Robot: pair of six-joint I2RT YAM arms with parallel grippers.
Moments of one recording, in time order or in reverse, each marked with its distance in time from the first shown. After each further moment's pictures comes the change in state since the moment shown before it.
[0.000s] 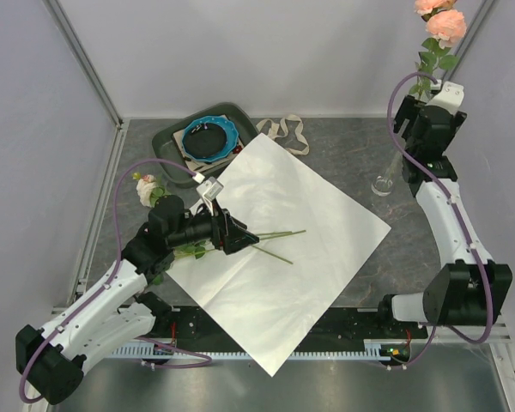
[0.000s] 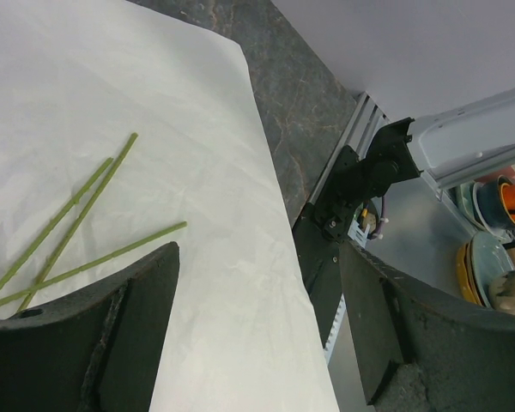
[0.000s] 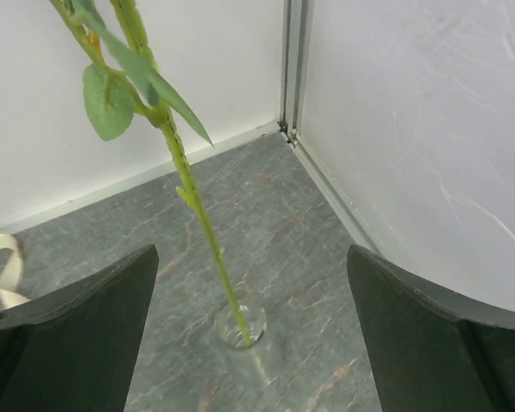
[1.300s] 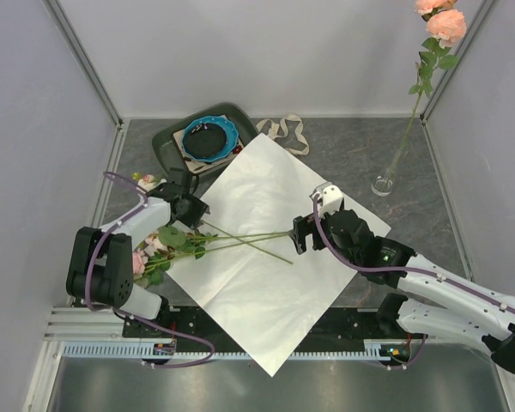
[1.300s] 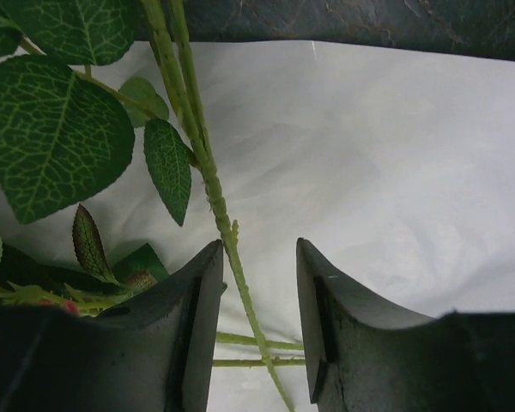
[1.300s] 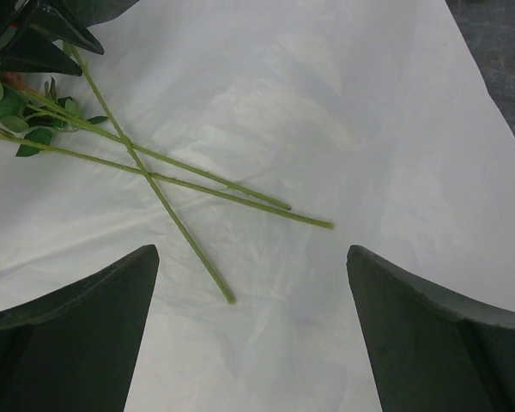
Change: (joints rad) left arm 0.367 0.665 0.205 -0.379 -0.639 -0.692; right arm 0.969 -0.478 -0.529 -0.260 -0.111 0.218
